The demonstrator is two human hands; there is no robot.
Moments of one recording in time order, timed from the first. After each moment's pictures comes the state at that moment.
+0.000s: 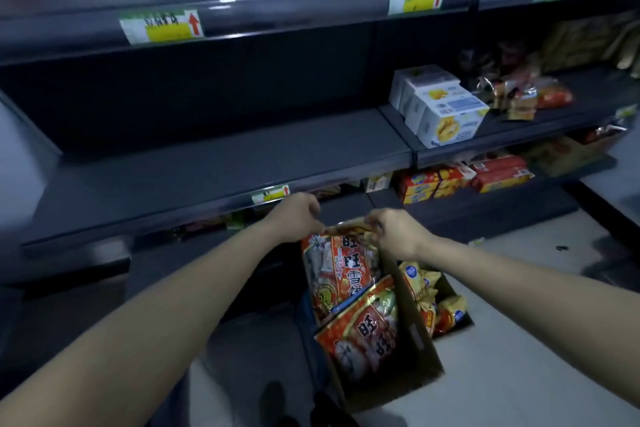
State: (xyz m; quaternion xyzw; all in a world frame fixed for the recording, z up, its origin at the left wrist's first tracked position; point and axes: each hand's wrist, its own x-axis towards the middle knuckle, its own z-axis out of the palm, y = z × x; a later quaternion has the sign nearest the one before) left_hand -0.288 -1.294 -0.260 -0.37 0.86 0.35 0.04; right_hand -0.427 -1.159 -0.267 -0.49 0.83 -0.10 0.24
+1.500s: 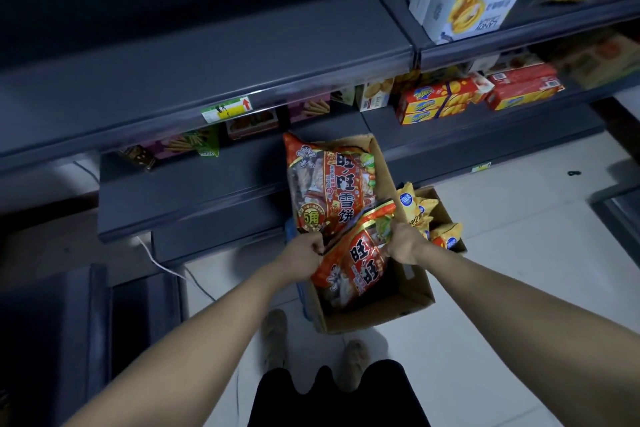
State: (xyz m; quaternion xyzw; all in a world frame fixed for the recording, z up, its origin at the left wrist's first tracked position) left_hand -0.293 -1.193 -0.459 -0.44 0.72 0.52 0.15; right_hand -0.466 -1.091 -0.470 -0.27 0.86 -0.03 0.43
